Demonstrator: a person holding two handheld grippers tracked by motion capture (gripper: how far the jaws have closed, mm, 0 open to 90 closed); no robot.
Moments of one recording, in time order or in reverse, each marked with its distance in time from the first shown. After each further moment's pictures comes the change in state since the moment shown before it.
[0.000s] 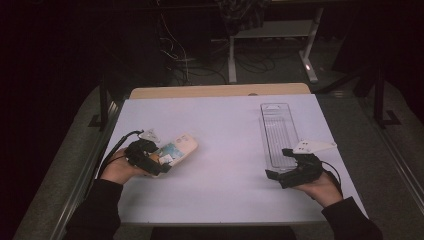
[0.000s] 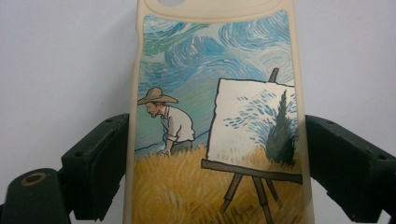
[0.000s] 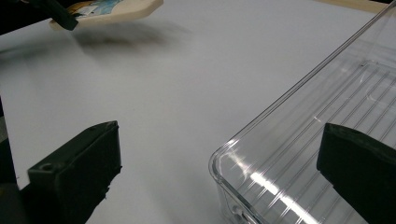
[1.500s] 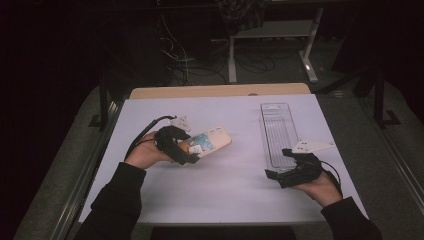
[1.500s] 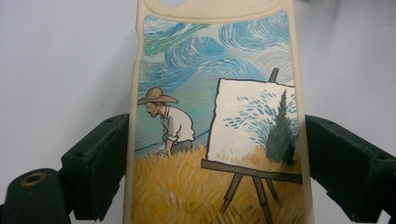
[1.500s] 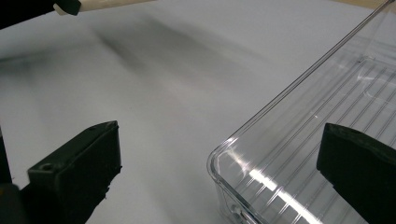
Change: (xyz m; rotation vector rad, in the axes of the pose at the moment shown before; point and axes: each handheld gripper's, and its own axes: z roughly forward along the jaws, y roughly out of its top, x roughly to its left) left arm -0.029 0.078 0.022 -0.044 -0.157 0.225; right arm 0.001 0.002 0.002 0.024 -0.018 -0.001
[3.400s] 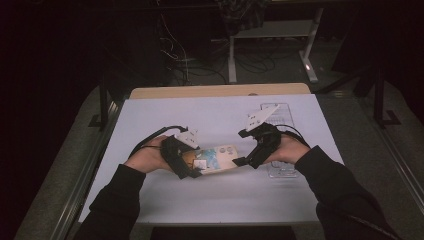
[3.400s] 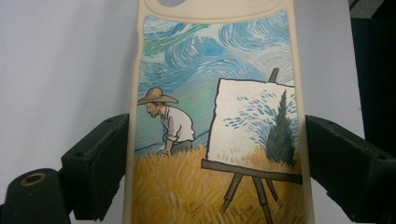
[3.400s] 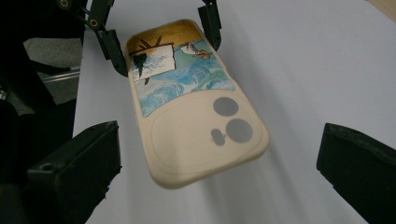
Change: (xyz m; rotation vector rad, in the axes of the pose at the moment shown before) left arm -0.029 0.006 0.008 0.055 -0.133 0.235; right arm 0.024 0.110 0.066 0.177 0.350 -0.346
